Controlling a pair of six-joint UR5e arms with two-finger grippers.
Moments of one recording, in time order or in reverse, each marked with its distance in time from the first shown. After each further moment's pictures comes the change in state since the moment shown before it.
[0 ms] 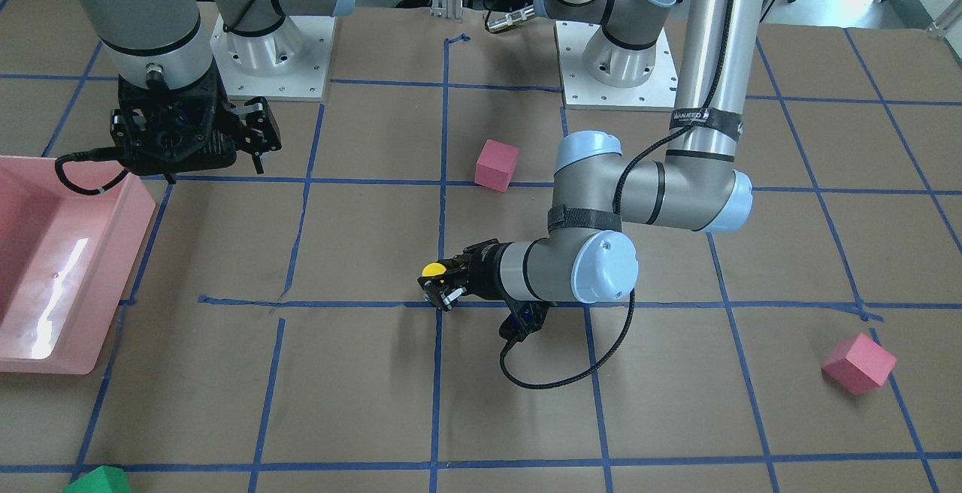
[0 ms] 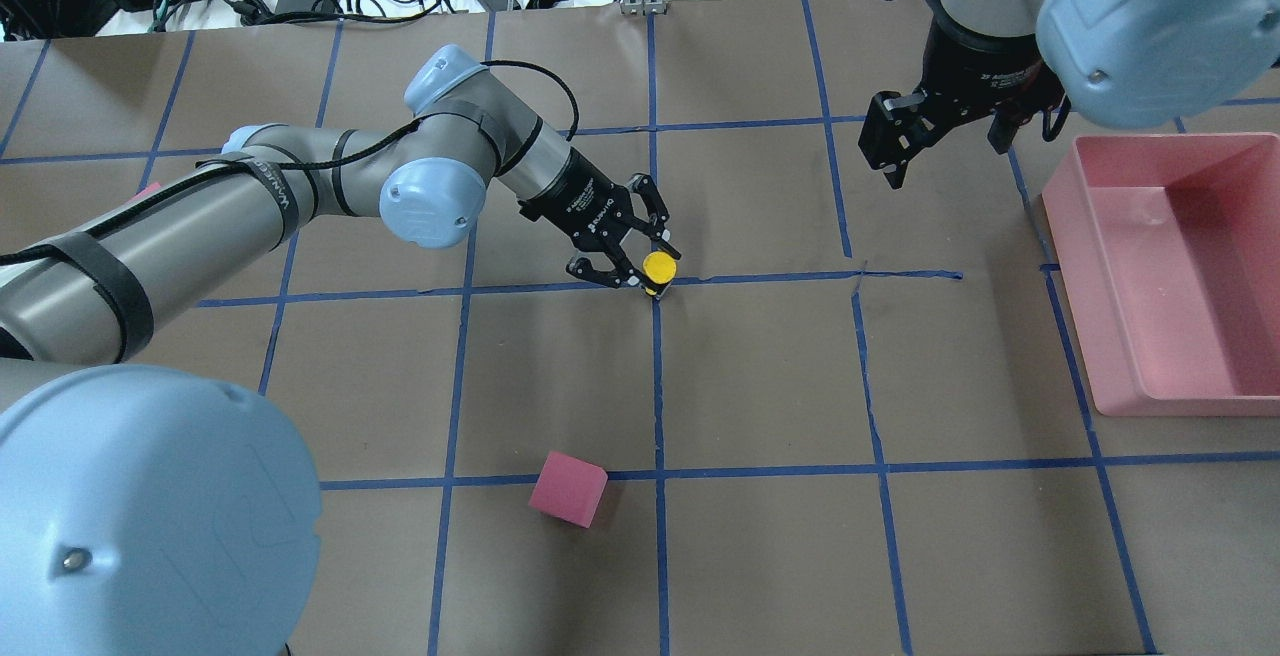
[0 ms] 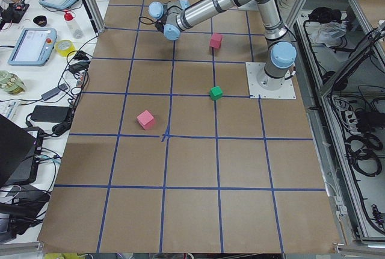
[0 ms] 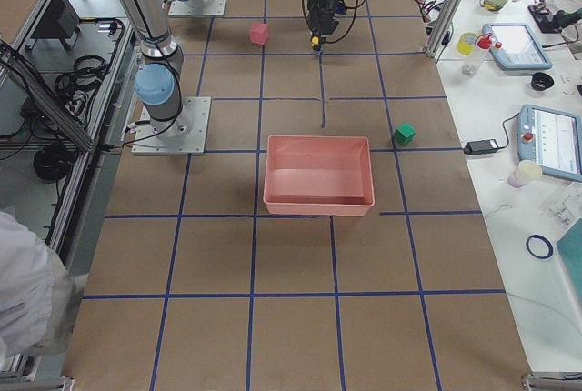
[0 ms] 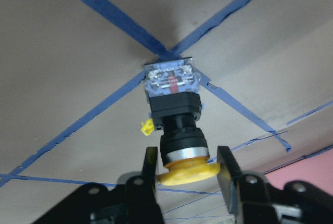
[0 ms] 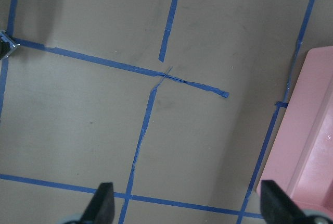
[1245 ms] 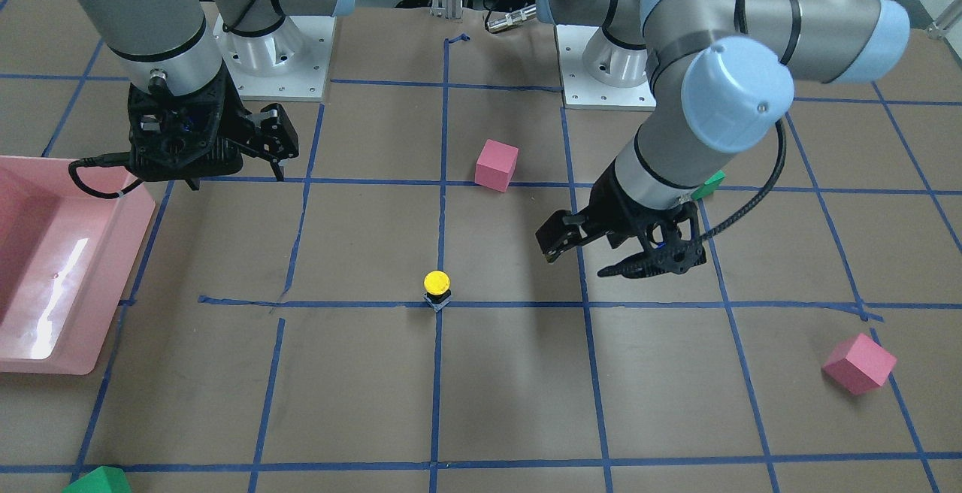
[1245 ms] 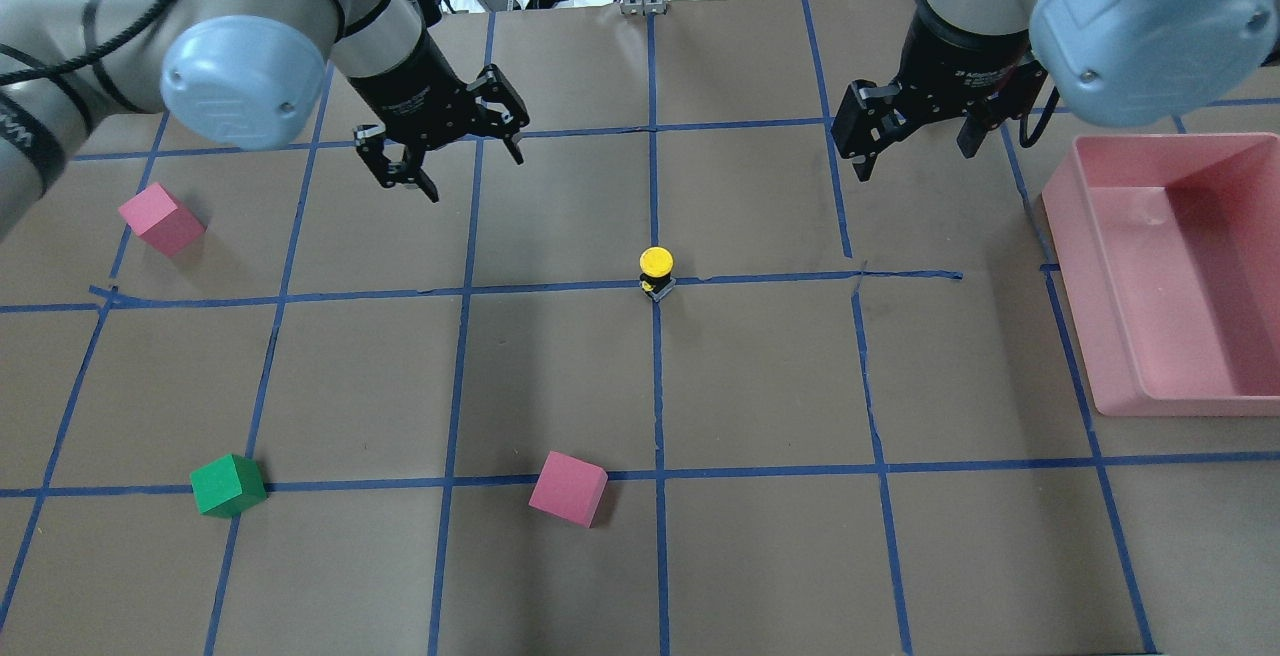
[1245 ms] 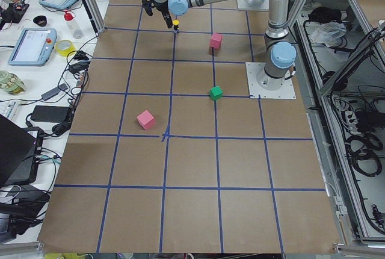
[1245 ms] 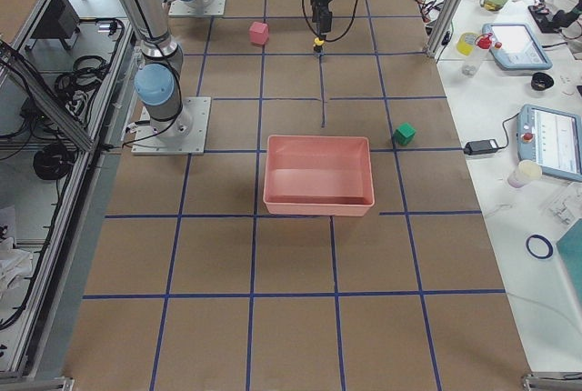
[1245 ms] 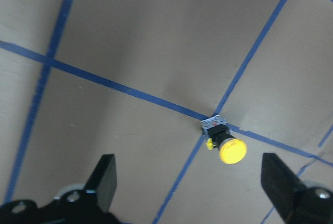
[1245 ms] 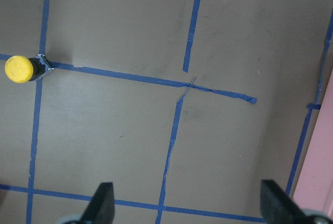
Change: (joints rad) left arm 0.093 0.349 0.108 -0.221 0.616 0.570; right arm 0.002 0.008 -0.004 -0.018 0.086 0.086
